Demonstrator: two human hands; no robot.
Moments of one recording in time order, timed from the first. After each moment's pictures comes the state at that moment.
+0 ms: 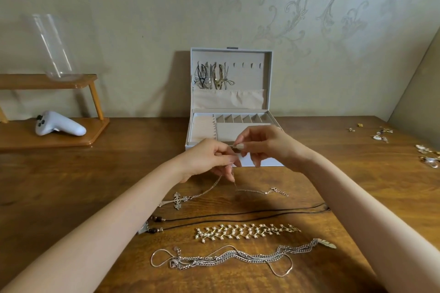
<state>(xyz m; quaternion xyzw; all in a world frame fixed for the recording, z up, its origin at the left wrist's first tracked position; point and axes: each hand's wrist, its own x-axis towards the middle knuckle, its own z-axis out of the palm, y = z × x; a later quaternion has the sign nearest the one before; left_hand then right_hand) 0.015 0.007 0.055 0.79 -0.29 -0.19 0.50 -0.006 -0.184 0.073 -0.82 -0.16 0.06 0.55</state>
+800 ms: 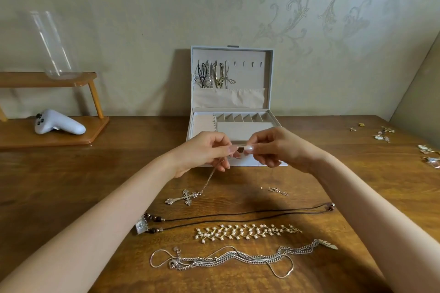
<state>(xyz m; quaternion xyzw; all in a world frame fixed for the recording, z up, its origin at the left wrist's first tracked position) 0.013 0.012 0.069 0.77 -0.28 -0.20 0.54 -0.014 -0.195 0.078 -0.83 -0.16 0.10 0.53</state>
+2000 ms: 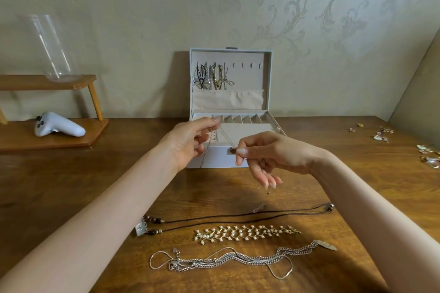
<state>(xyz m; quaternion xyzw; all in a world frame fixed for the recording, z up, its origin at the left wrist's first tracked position) 0.014 0.014 0.088 0.67 -0.02 -0.14 0.73 -0.025 -0.186 0.091 -0.77 -0.26 0.24 0.53</state>
